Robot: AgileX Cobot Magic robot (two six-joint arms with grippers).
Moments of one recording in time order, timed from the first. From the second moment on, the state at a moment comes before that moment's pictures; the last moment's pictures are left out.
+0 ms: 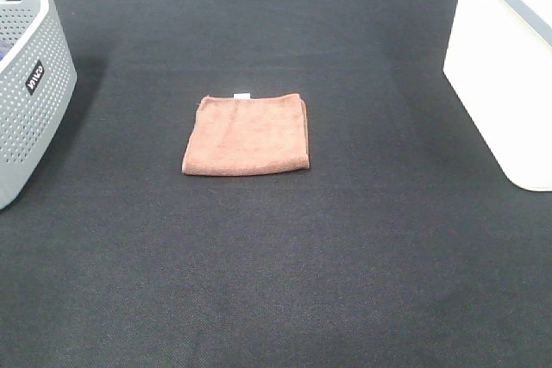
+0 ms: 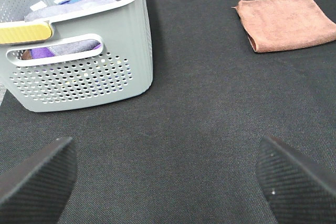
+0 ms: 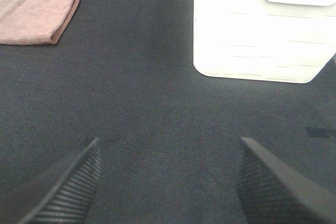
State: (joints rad) left arm -0.01 0.00 -0.50 -0.07 1.06 0.12; right arm 0.00 0.00 -0.51 0.07 1.07 -0.10
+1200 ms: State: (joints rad) left arm -0.01 0.00 -0.50 -0.07 1.06 0.12; right arm 0.00 0.00 -0.51 0.07 1.07 -0.10
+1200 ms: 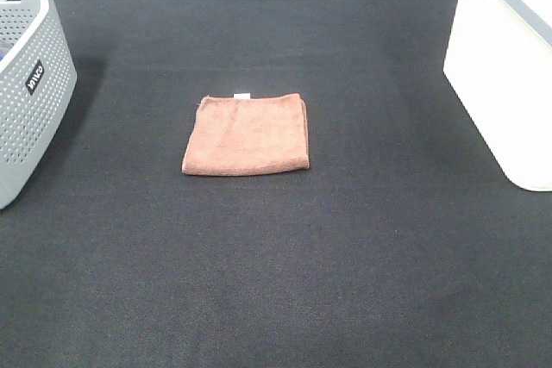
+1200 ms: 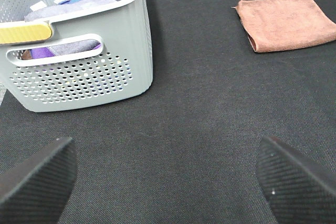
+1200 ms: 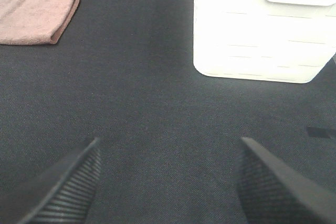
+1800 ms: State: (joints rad) left arm -0.01 0.00 -0.50 -0.07 1.06 0.12; right arm 0.00 0.00 -0.51 0.07 1.07 -0.10
